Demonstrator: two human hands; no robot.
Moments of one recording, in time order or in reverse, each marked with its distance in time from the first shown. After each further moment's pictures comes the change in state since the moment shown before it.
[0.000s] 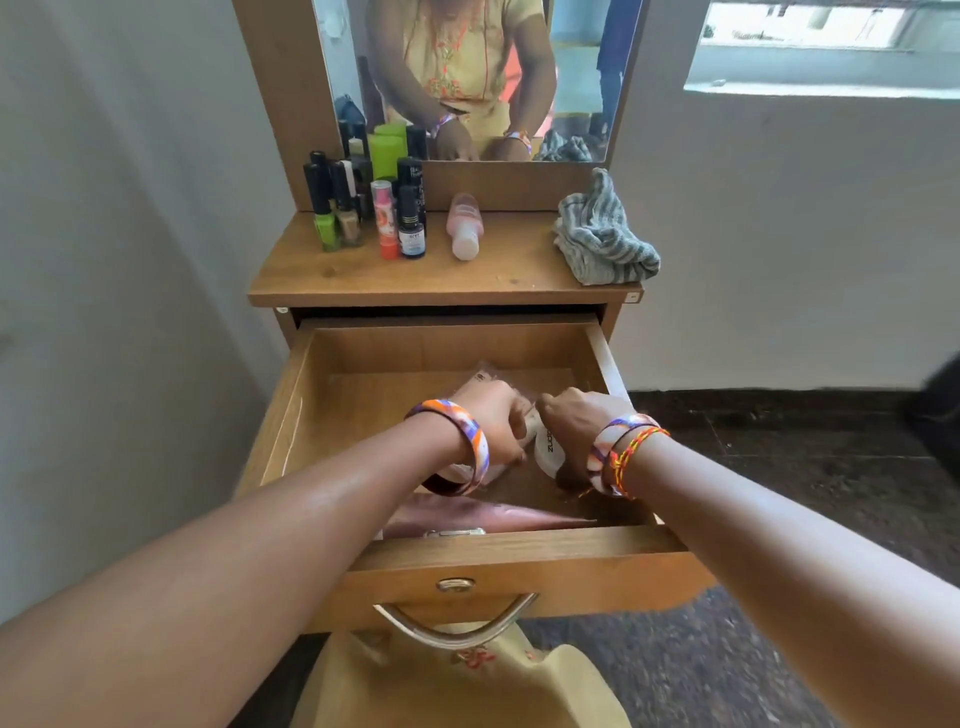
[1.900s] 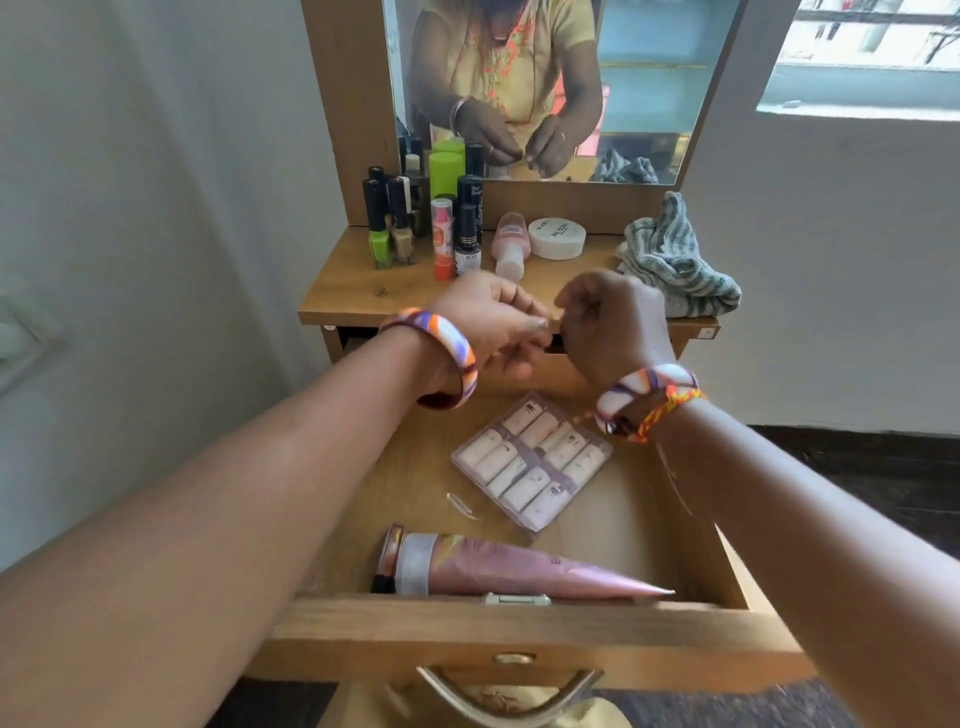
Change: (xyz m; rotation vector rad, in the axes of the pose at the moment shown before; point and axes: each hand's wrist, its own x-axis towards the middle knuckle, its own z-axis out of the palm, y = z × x) left_hand 0.004 -0.019 -0.086 -0.876 0.249 0.032; right_hand 0.050 -0.012 -0.065 0.766 0.850 0.154
